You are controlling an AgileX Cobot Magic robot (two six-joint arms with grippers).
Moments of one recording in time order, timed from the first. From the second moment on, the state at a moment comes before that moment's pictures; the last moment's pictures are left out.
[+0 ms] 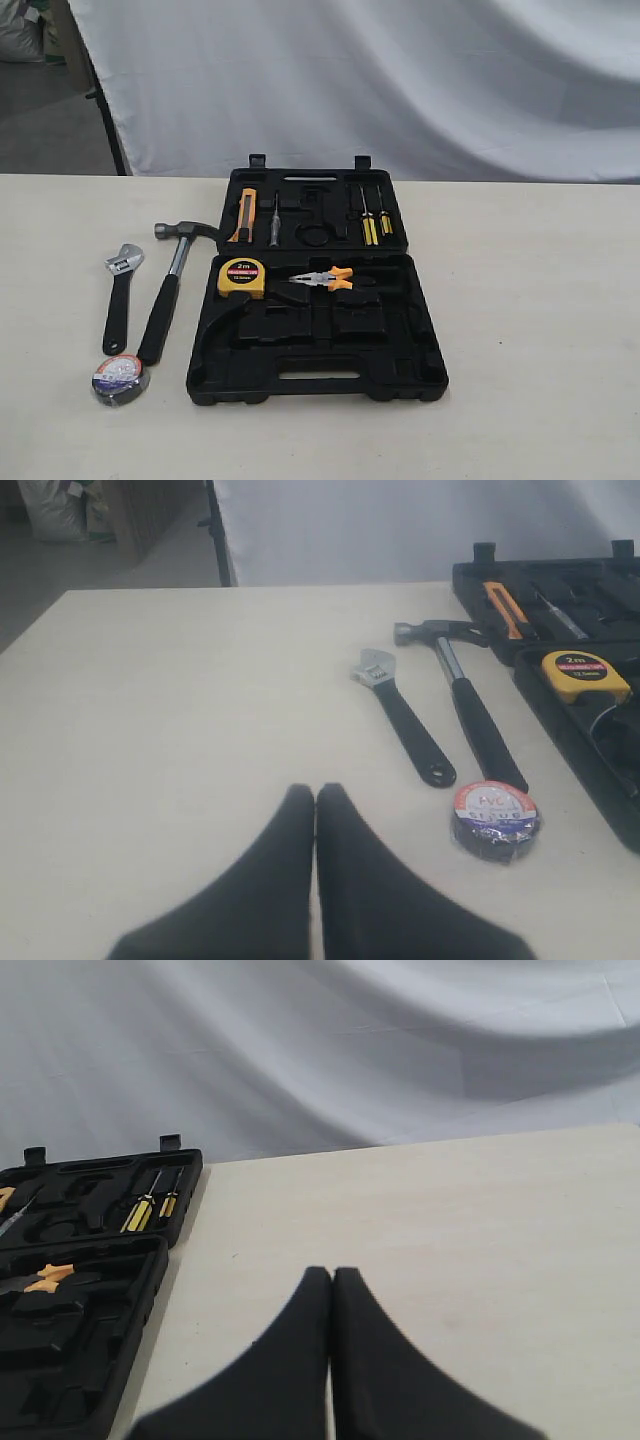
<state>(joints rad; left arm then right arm) 0.13 0.00 -0.01 0.02 0.10 -0.31 0.09 0.01 0.00 -0.04 0.22 0.15</state>
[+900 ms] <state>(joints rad) 0.13 0.00 -0.01 0.02 0.10 -0.31 0.09 0.01 0.00 0.23 -0.14 0.32</state>
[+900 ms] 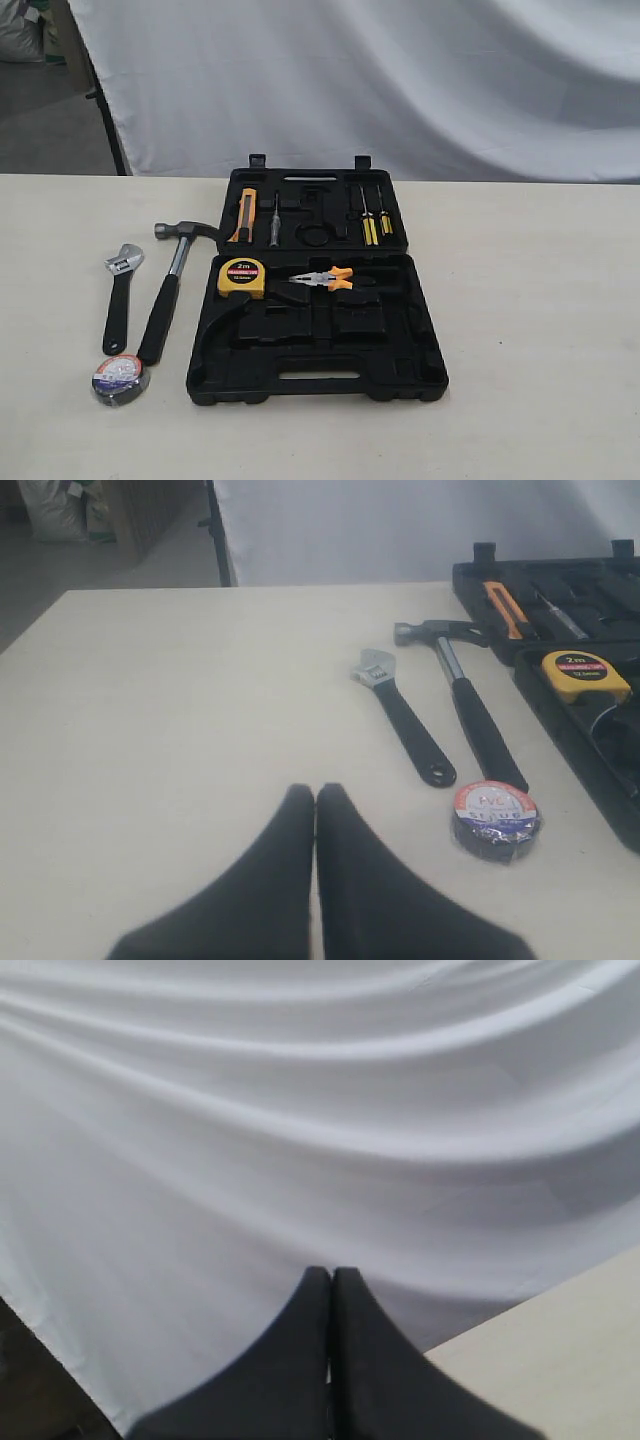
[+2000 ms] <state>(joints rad) 0.13 0.00 -0.01 0.02 0.10 -0.31 0.22 0.26 -0.05 0.19 -0.09 0.23</state>
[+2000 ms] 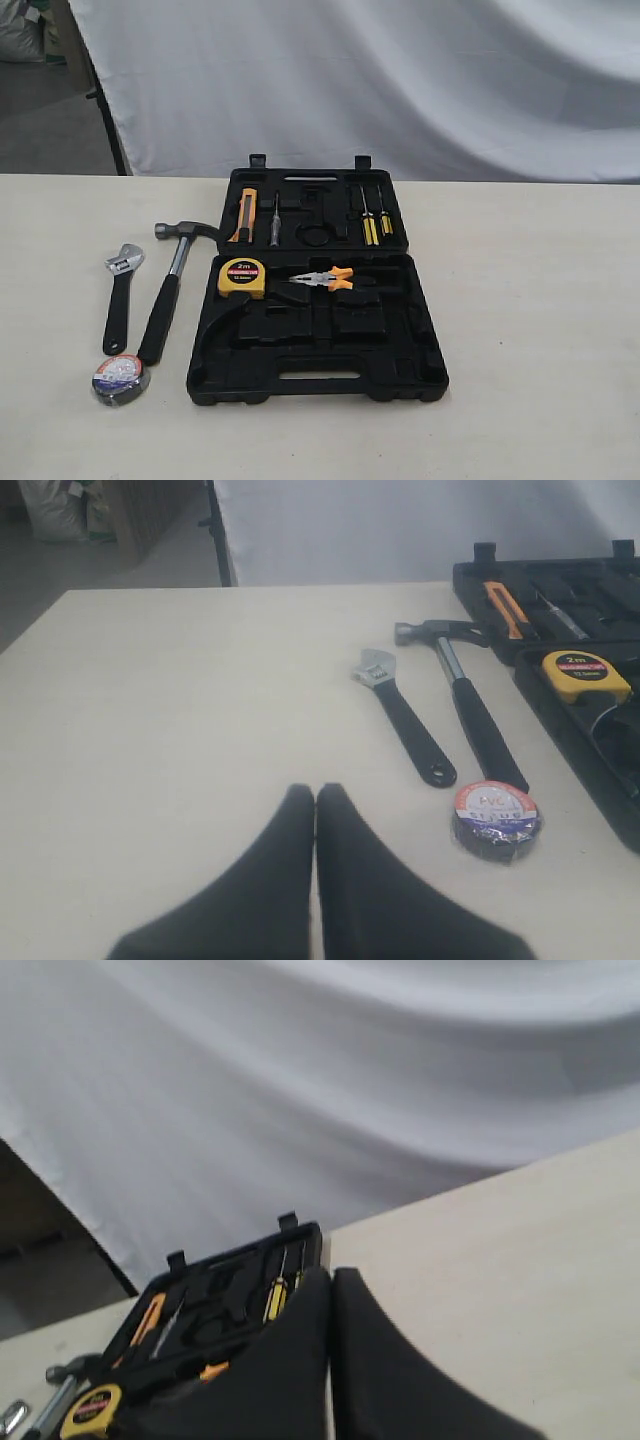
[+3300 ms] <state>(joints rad) 0.13 0.00 -0.01 0.02 0.10 -0.31 0.67 1.25 -0.32 0.18 -0.38 0.11</state>
